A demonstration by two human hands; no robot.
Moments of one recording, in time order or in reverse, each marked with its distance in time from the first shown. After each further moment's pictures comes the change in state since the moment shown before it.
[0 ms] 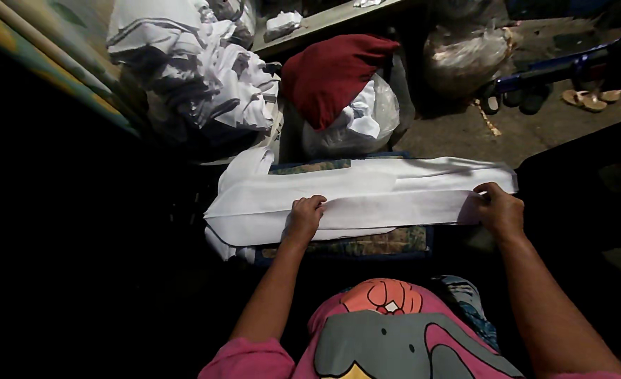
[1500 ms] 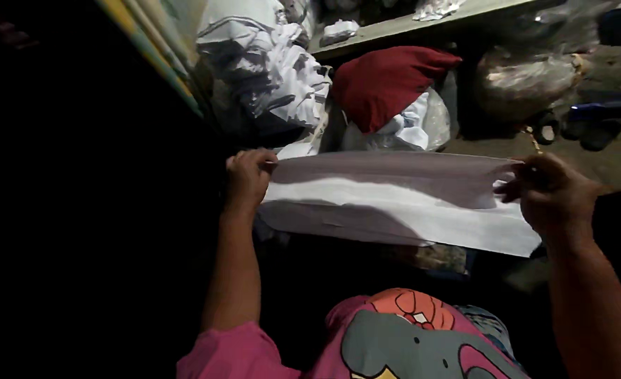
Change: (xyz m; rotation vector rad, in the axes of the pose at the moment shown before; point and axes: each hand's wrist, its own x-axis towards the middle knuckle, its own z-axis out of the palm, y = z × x) left_hand -0.022 -0.044 -0.204 0.207 0.414 -0.041; right_hand 0.002 -0.145 -0.050 0.400 0.121 -0.374
